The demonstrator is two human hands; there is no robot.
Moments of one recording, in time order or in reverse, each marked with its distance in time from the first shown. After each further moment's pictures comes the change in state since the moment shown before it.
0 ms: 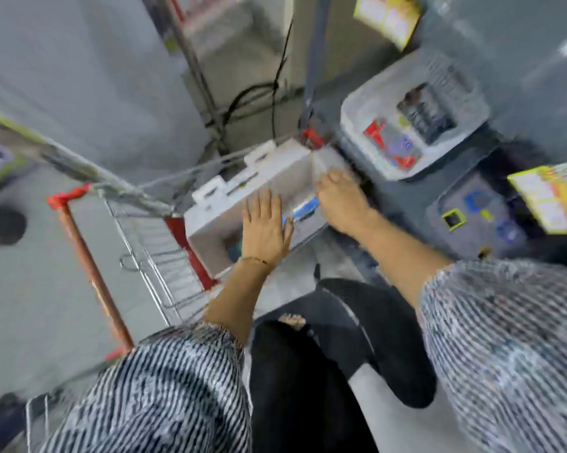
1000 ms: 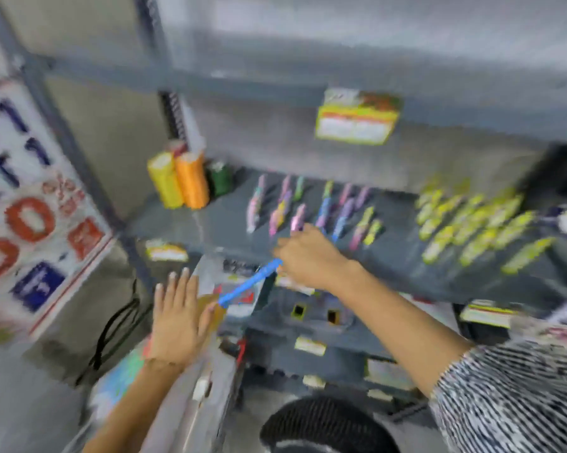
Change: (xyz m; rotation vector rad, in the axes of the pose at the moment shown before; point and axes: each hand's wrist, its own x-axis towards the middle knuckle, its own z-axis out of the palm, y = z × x) left_hand -0.009 0.148 -0.215 0.072 0.296 0.717; right_hand -0.271 0.122 -0.214 -0.102 0.277 0.471
